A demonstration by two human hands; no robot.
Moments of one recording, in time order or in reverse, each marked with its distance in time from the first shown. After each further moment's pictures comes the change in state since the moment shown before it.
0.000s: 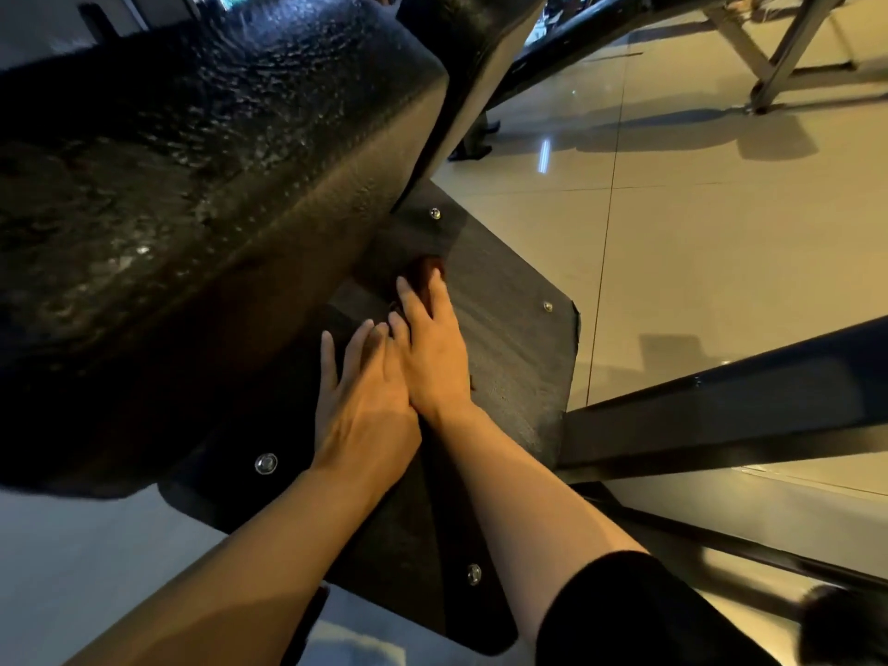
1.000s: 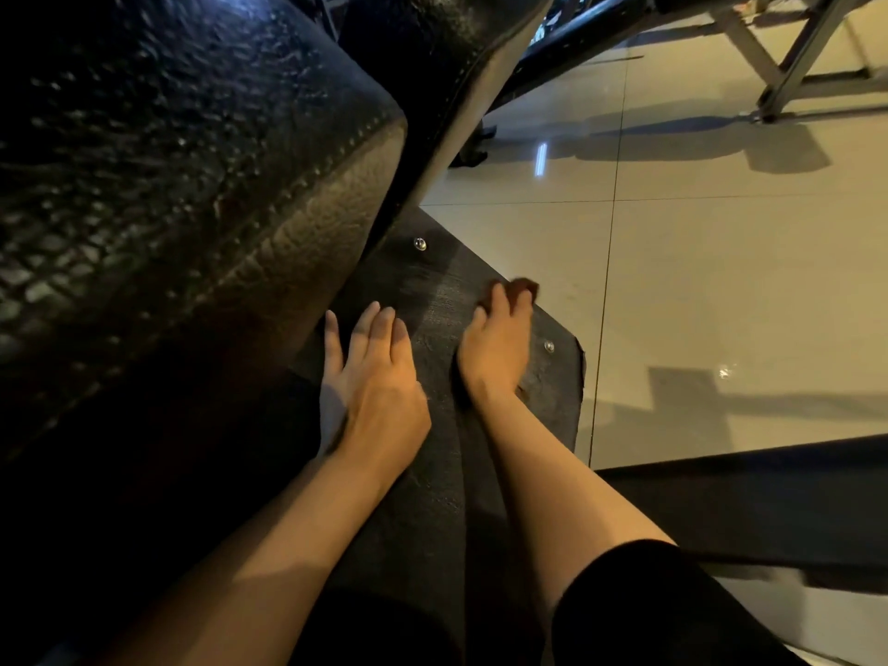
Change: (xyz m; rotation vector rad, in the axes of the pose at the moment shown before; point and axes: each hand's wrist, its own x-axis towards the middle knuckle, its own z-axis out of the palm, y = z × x) left_hand 0.097 0.003 0.020 0.011 0.279 -0.056; right_hand 0.084 0.066 -0.022 0.066 0.191 0.517
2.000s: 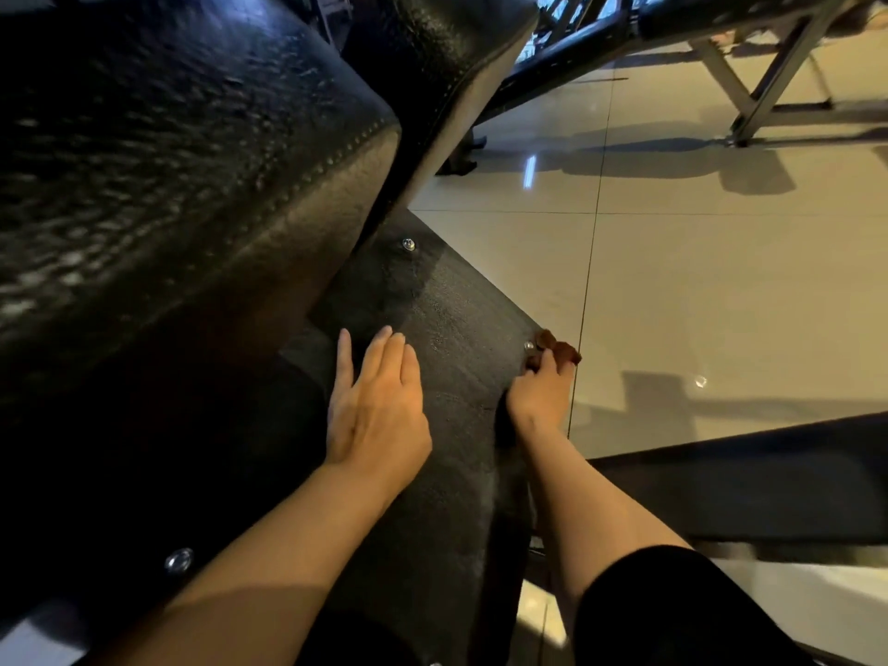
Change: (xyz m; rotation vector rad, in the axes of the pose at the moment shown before) left_hand -0.023 0.030 -0.036 -0.047 -0.208 0.019; right_hand -0.001 0.080 -0.045 -0.118 -0.096 0.264
